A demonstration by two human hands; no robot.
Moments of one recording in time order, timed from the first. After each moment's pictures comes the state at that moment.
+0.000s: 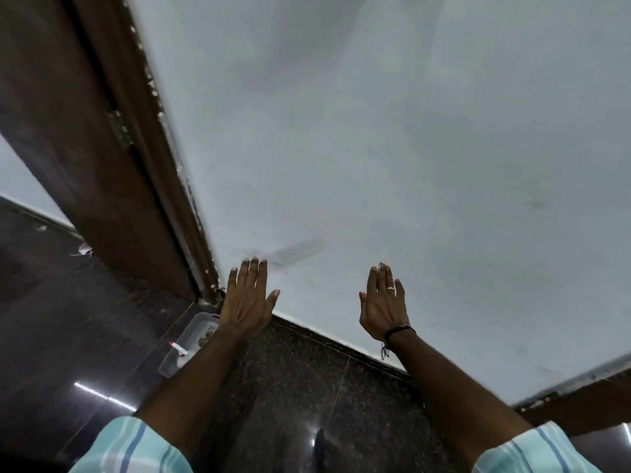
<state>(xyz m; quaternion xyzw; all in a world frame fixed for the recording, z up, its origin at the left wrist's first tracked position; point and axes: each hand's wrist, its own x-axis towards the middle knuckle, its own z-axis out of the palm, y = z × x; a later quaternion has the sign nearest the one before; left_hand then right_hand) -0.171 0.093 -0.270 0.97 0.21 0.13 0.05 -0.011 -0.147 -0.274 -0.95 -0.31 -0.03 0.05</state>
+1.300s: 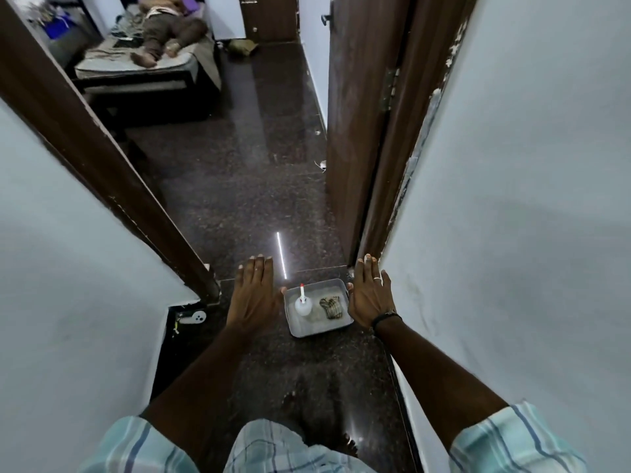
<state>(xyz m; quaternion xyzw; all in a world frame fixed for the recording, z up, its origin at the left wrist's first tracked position) -0.209 0.228 -0.308 0.73 0.68 0.03 0.00 0.037 0.257 -0.330 -0.66 -0.75 0.11 0.00</state>
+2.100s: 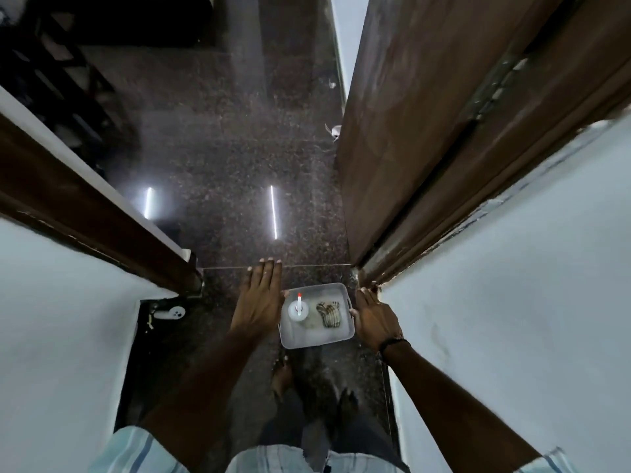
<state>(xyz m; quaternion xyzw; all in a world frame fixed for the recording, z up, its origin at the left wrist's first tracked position) -0.252 0.452 -0.400 0.73 0.68 -0.03 0.12 -0.004 0.466 -0.425 -0.61 -0.76 0.20 -0.13</state>
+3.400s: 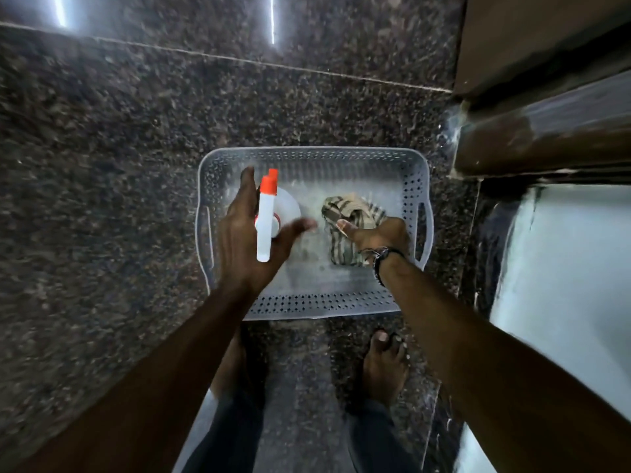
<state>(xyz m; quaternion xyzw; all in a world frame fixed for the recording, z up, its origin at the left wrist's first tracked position) -0.177 0.528 -1.055 0.42 0.78 0.28 0.38 -0.004 0.592 -1.097 -0.85 -0.33 0.41 -0.08</state>
